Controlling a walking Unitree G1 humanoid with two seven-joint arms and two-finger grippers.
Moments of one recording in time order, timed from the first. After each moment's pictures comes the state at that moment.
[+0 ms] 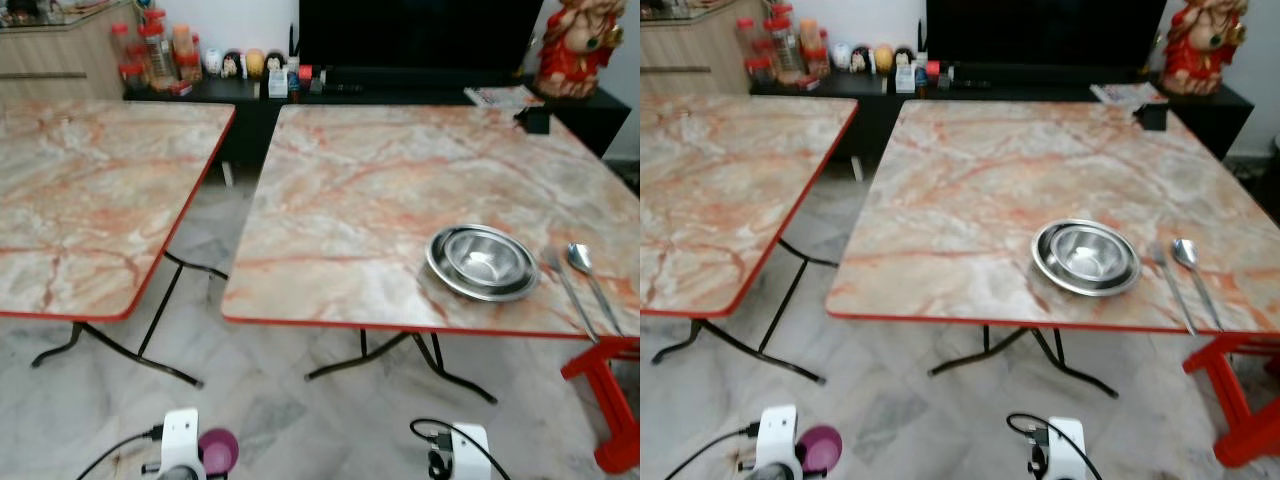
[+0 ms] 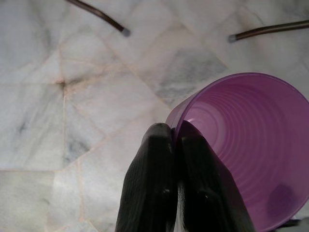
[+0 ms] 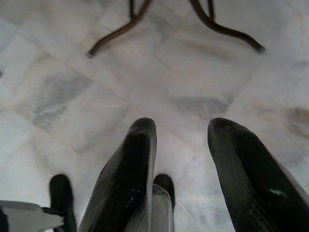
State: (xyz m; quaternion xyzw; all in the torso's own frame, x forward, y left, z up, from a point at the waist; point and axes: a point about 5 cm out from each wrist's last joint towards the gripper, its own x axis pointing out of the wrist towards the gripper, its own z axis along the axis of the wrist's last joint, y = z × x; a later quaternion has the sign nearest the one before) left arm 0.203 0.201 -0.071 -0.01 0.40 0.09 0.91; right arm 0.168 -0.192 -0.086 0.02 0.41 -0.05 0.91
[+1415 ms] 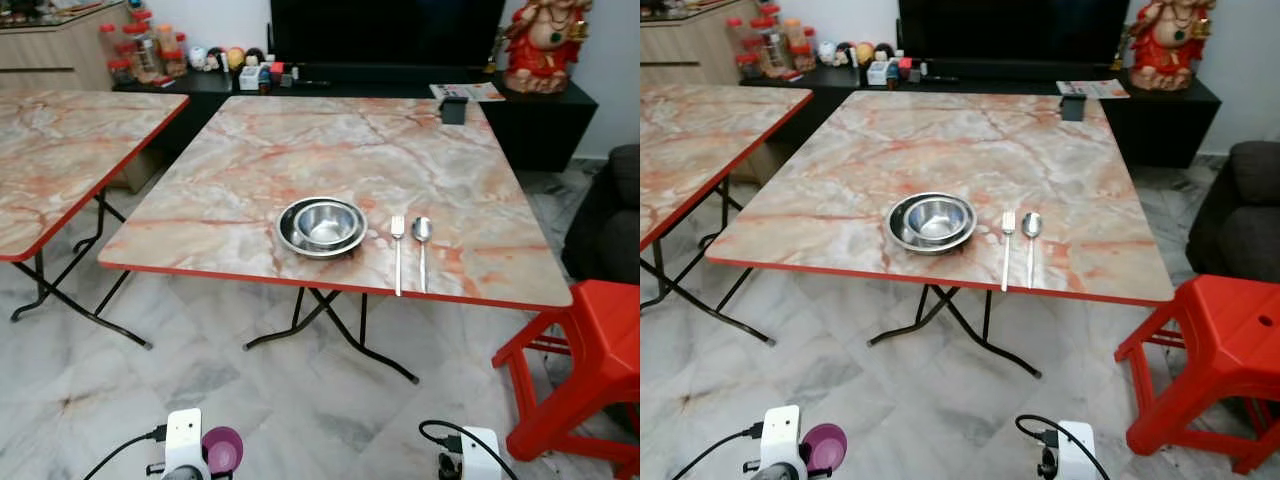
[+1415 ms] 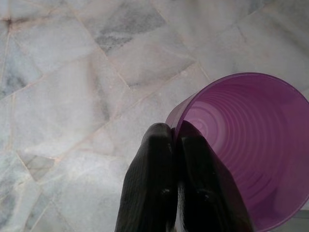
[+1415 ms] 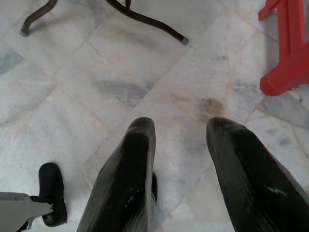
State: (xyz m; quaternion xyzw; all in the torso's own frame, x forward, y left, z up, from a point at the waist) left arm 0.197 0.199 -0.074 -0.03 0.41 0.10 0.91; right arm 0.163 -0.200 -0.087 0.02 0.42 -0.06 0.91
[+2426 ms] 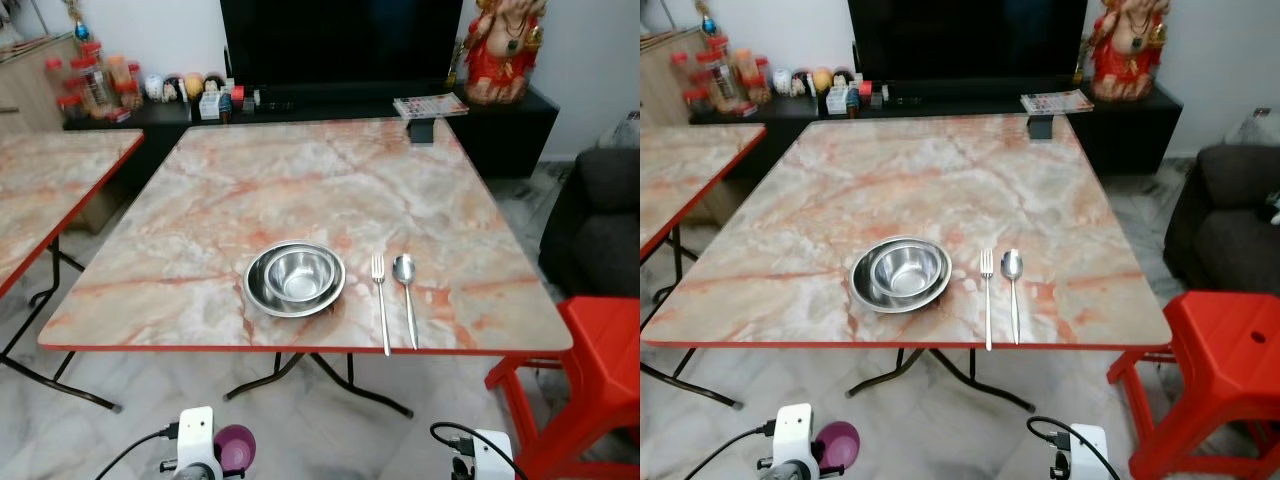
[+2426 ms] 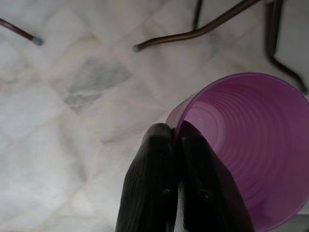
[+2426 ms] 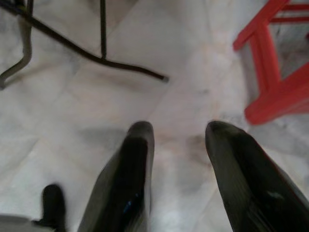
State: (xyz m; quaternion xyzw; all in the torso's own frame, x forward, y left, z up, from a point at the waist) left arm 0.197 0.198 -0.074 -0.02 0.41 0.08 0.91; right arm 0.164 -0.203 -0.087 0.01 0.42 -0.07 0.90
